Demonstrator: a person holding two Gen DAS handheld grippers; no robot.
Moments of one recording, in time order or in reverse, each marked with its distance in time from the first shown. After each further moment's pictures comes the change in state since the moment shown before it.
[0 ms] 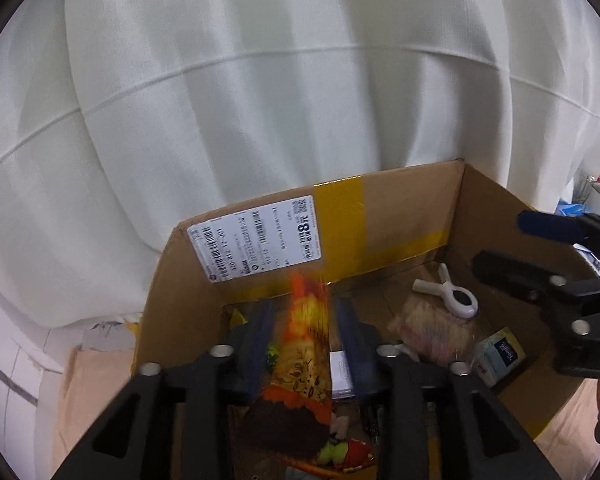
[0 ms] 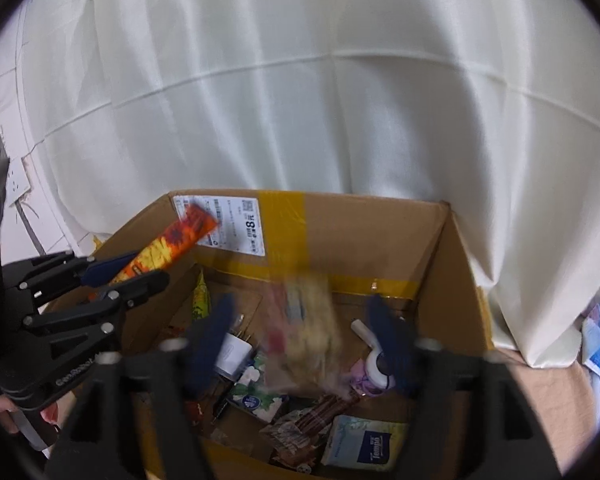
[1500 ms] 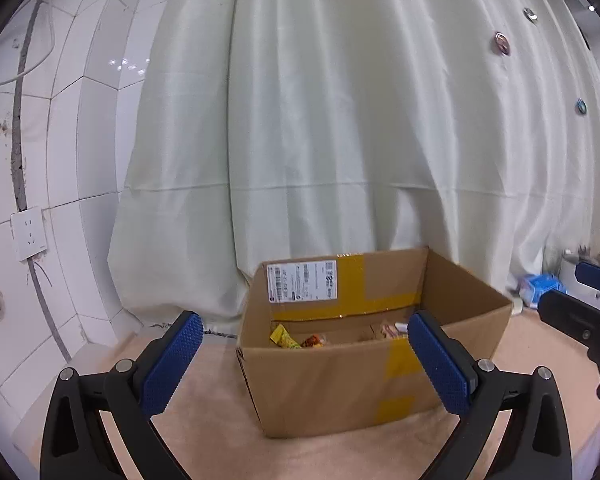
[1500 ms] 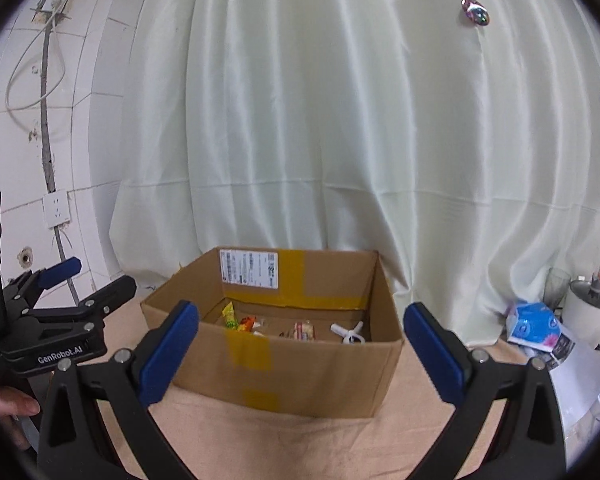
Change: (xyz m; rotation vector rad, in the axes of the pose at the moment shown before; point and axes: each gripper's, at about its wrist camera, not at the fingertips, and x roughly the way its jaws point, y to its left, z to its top) left arm -0.195 0.001 -0.116 -0.127 -0.400 0.082; right arm -0.194 0.072 -0.089 -0.027 -0.325 -0.139
